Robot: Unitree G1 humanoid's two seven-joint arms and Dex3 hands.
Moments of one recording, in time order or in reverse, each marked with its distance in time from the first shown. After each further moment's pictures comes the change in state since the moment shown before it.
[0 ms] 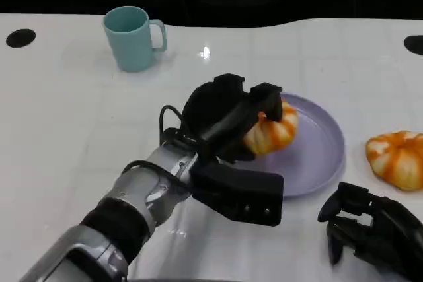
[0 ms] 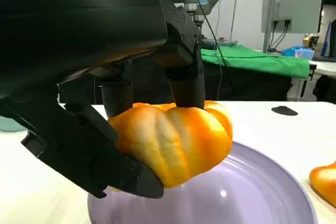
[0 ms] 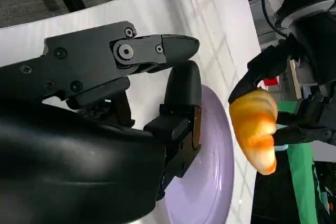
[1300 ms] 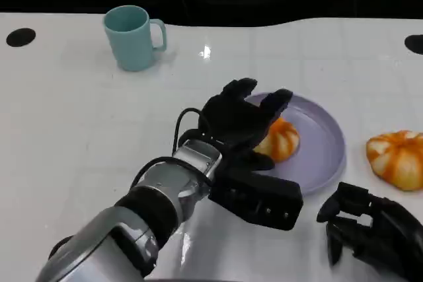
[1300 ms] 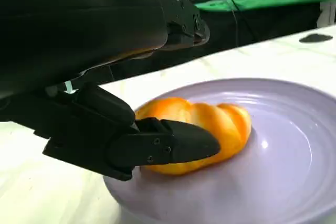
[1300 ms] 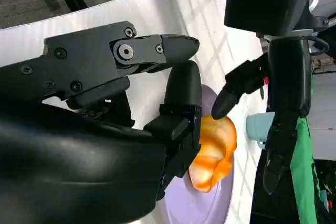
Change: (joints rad) left arm -0.122 -0.103 -0.139 0.257 0.037 0.143 -0.083; right arm 0.017 0.003 0.006 -0.031 -0.002 0.003 -0.015
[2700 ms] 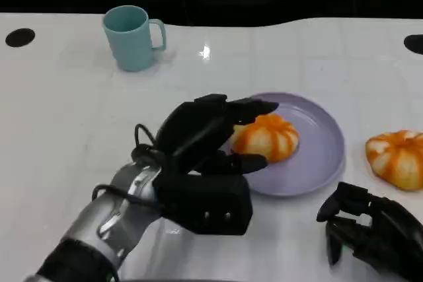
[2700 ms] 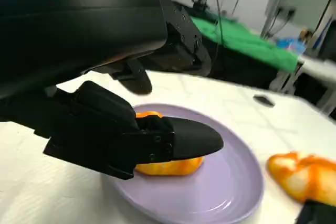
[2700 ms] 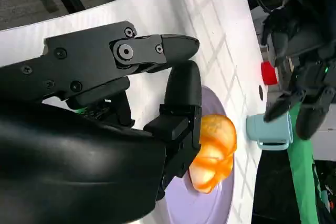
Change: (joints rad) left arm 0.377 0.215 0.286 -0.630 -0.307 -0.221 -0.214; right arm -0.006 0.001 -0.003 0.007 0.004 0.012 0.011
